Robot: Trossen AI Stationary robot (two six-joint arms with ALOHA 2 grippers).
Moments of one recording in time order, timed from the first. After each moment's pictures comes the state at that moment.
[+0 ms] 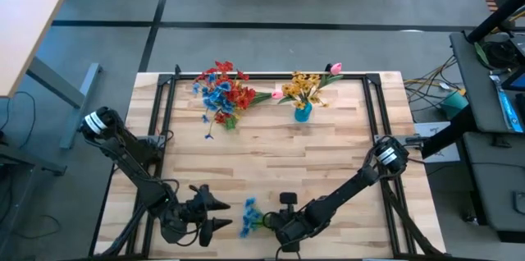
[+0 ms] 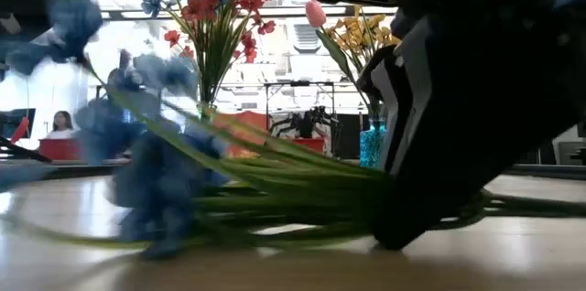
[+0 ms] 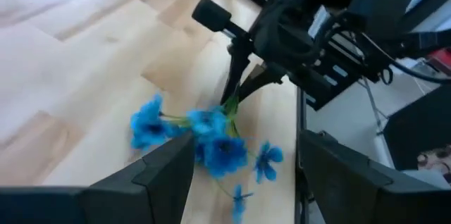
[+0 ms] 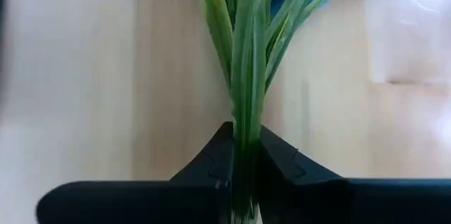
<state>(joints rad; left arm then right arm) -0.92 1.53 0.76 0.16 -0.82 -1.08 0.60 2.18 1.50 -0.47 0.26 0.53</state>
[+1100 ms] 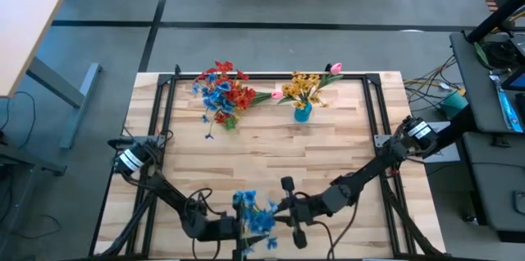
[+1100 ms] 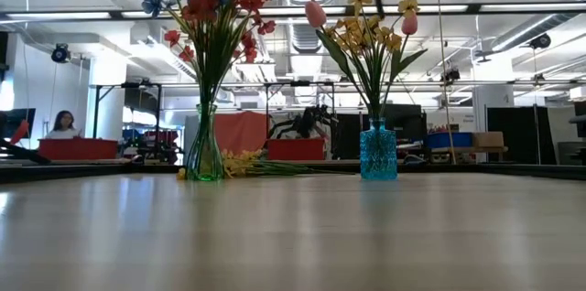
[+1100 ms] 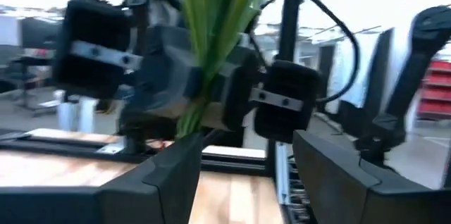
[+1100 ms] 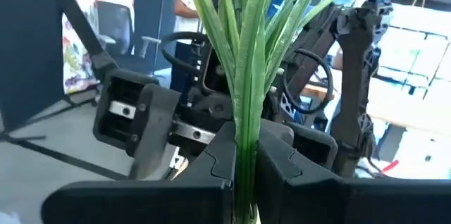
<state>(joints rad) -0.78 2.04 1.05 1.34 -0.84 0.12 0.59 1.81 1.02 0.87 0.34 -0.21</state>
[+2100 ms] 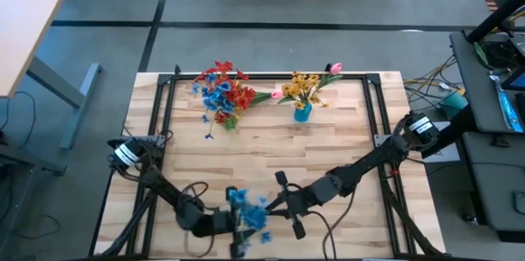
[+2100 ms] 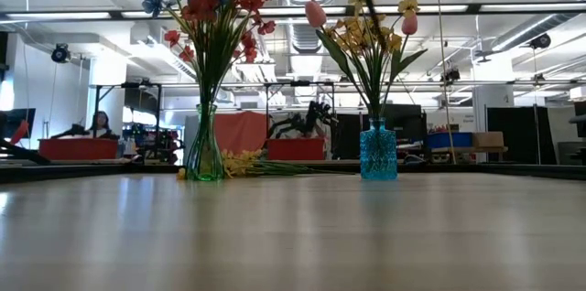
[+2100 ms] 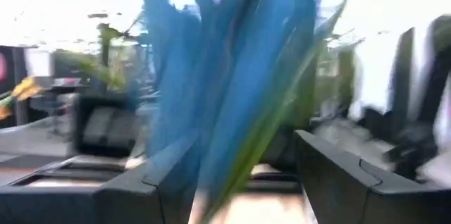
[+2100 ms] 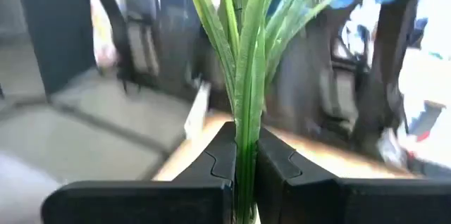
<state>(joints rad) -0.79 1.97 1.00 1.43 -0.87 0.29 0.49 1.78 1.02 0.70 0.17 -0.16</state>
